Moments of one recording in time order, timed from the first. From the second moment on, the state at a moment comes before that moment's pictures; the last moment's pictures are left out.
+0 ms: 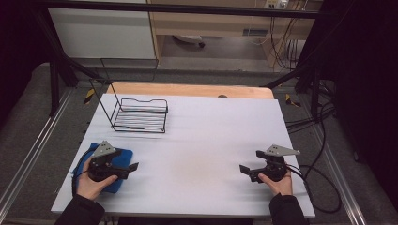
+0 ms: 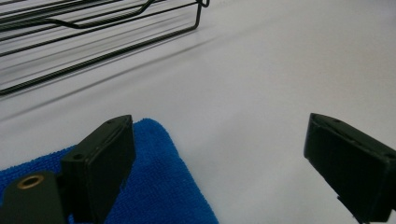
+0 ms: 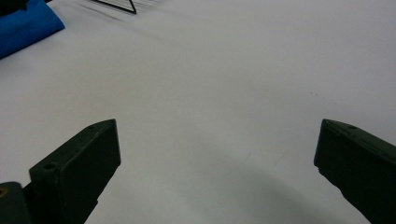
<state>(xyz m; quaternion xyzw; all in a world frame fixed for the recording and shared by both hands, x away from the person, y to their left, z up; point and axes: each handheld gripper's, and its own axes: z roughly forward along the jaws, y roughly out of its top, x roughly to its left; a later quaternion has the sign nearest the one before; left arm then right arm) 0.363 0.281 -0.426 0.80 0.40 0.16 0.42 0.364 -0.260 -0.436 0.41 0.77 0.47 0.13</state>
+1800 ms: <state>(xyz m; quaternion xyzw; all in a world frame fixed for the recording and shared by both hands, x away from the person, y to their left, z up) 0.393 0.270 -0.444 0.80 0.47 0.20 0.31 0.365 -0.259 -0.437 0.41 0.77 0.46 0.13</state>
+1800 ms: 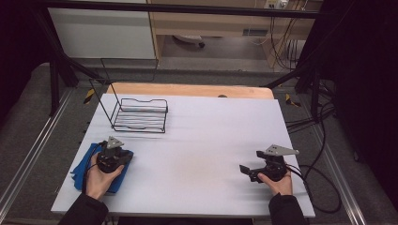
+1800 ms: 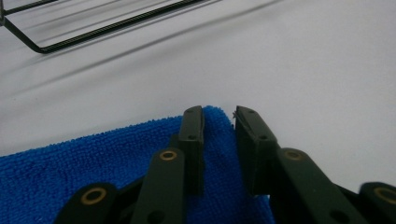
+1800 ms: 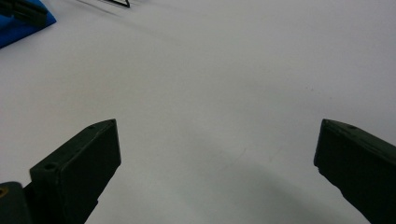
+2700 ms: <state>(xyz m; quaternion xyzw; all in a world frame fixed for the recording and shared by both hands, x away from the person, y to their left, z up) 0.383 0.280 -0.426 0.76 0.50 0.16 0.38 0.365 -0.259 -0.436 0.41 0.77 0.47 0.13</state>
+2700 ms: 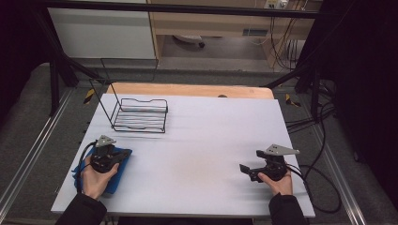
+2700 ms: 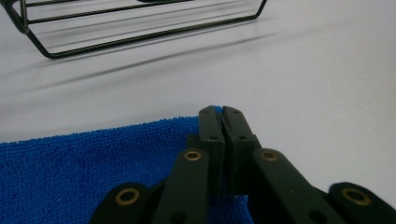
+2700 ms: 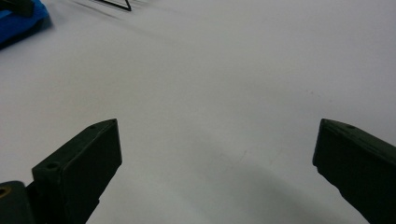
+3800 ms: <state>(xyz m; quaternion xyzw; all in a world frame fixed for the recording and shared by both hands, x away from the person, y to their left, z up) 0.373 0.188 -0.408 0.78 0.46 0.13 0.41 0.366 -0.259 -0.437 0.41 0.78 0.46 0.14</state>
